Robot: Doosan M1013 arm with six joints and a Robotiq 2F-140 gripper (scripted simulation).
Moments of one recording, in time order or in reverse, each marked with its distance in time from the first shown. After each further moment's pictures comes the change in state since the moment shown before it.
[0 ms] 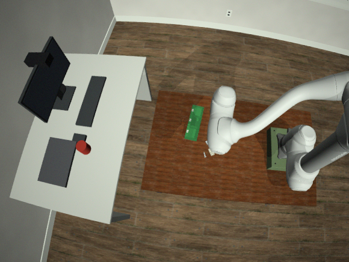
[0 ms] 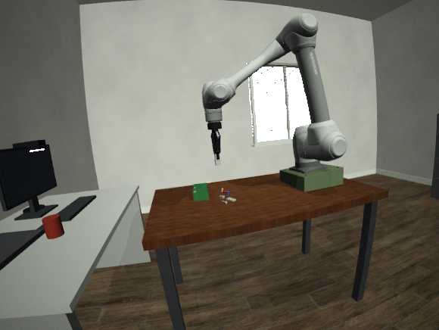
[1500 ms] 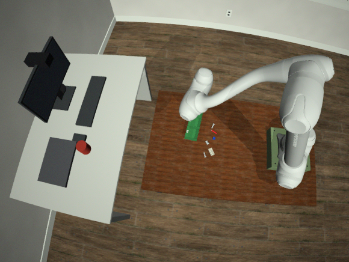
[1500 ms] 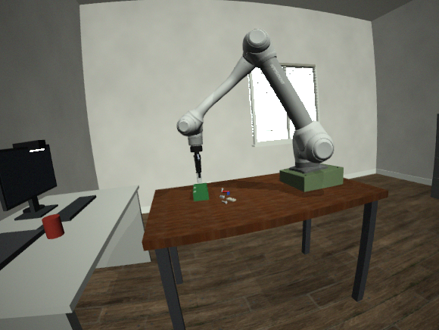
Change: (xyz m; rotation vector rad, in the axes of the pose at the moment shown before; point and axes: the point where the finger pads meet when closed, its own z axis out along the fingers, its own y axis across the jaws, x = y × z) arm 0.085 0.183 0.128 0.002 0.000 -0.004
